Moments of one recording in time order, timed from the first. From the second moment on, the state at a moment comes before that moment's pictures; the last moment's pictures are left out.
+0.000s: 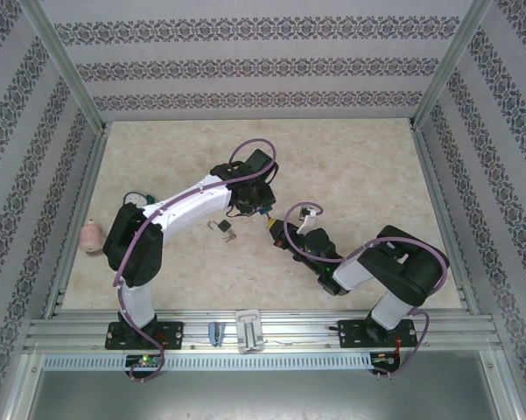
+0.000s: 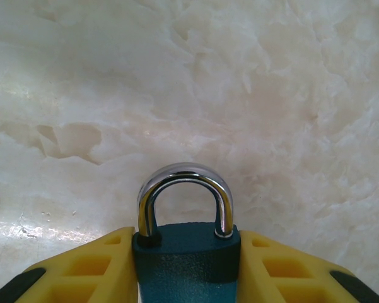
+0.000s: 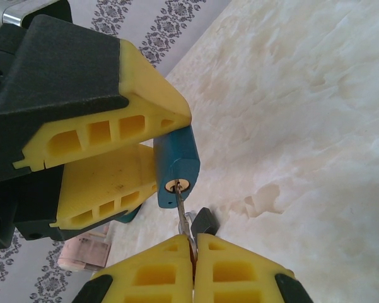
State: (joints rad) left arm -0.69 1.87 1.55 -0.77 -0.01 -1.13; right arm 0.79 1.66 0.29 1.19 0.09 1.05
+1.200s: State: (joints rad) left arm -0.69 1.87 1.56 -0.73 -0.03 -1.13; right arm 0.73 1.54 0.35 0.99 0.05 1.16
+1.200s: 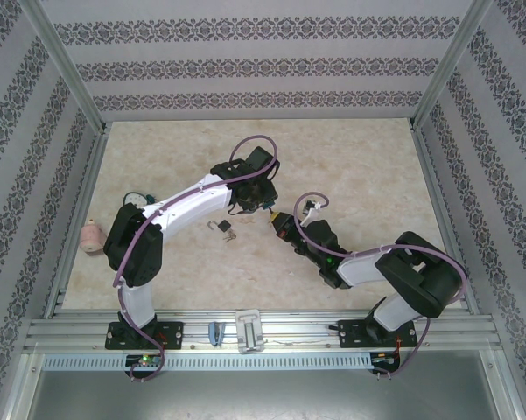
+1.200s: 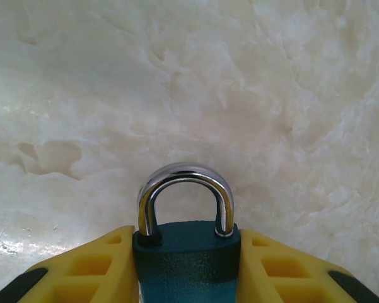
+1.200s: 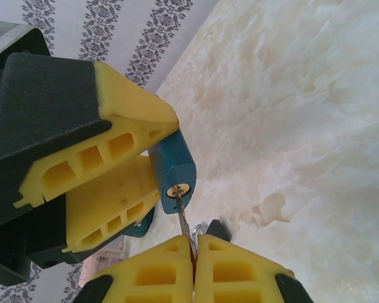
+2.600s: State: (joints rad) left arm -0.67 1.89 1.52 -0.65 0.11 -1.15; right arm 0.72 1.54 0.29 1.01 0.07 1.02
